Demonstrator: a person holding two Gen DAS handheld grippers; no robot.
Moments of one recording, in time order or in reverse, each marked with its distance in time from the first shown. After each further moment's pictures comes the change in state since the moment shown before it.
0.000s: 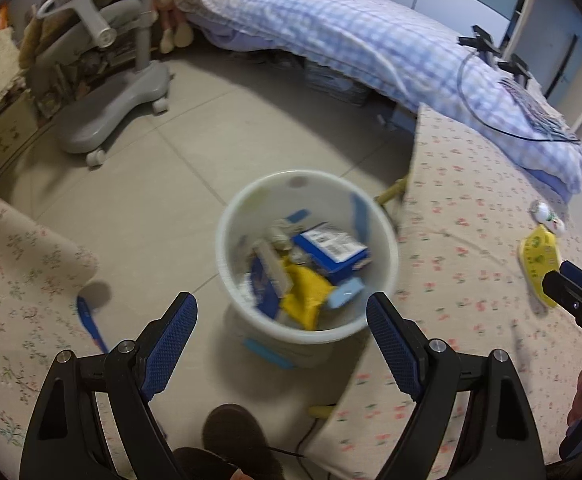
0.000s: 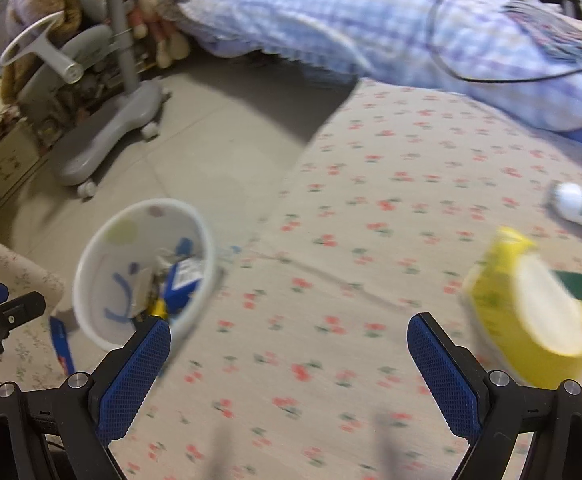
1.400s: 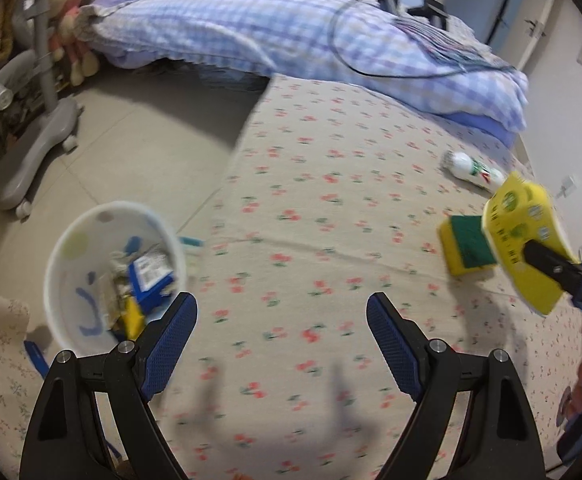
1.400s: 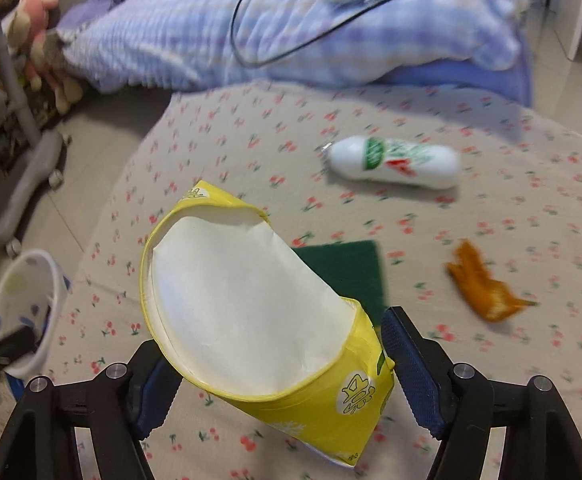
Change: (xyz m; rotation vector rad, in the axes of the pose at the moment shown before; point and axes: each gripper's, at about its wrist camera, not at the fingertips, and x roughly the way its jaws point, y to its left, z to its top) left arm 0.025 -0.202 0.006 0.219 0.041 -0.125; right arm -0.051 -0.165 -0.014 0.236 -0.003 -0.157
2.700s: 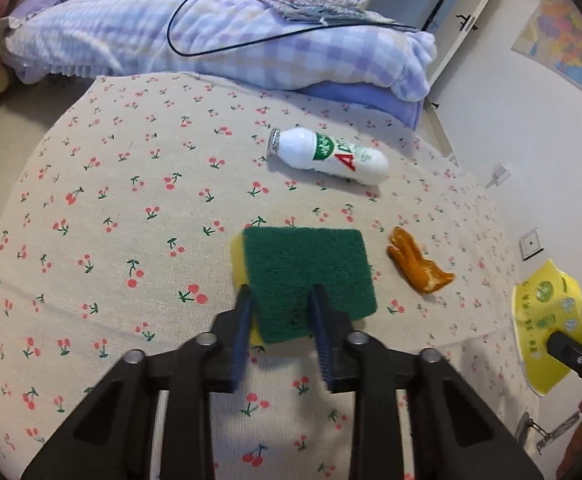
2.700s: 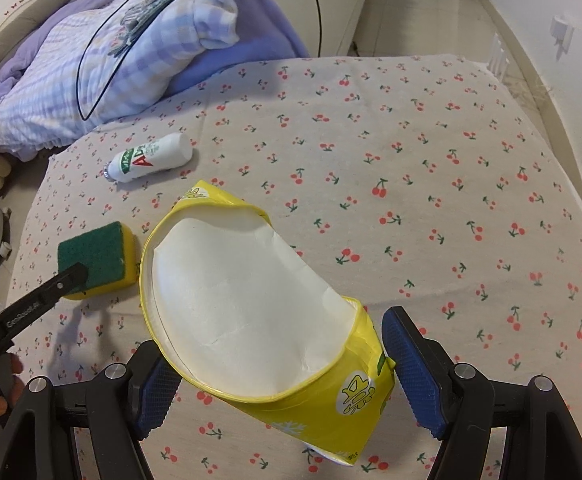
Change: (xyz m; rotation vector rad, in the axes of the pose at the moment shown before) left arm 0.070 -0.156 0.014 0.057 -0.049 -0.287; right arm -0.076 -0.178 -0.061 0.268 -0.006 -0.112
